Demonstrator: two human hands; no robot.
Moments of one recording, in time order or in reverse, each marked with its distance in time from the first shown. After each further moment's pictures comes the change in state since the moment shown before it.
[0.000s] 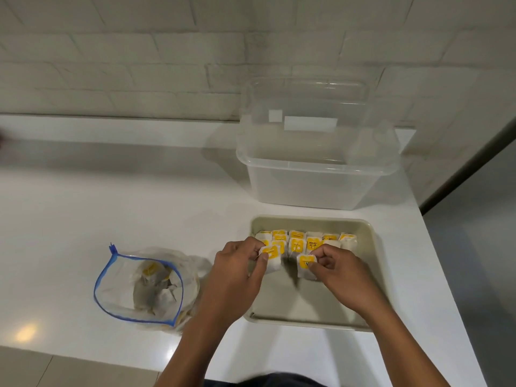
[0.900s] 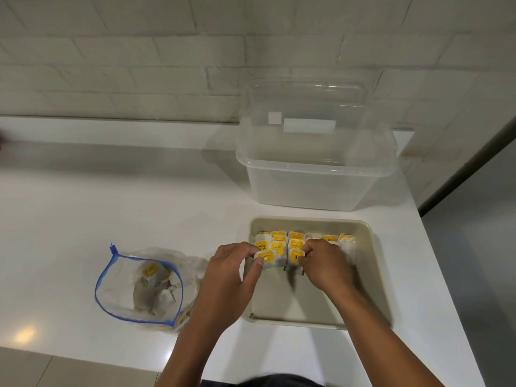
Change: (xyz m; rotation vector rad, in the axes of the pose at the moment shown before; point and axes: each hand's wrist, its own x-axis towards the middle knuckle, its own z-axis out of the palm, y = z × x) left_hand -0.009 -0.007 -0.005 0.015 0.047 0.063; right_hand 0.045 0.010 0.037 -0.438 0.078 0.146
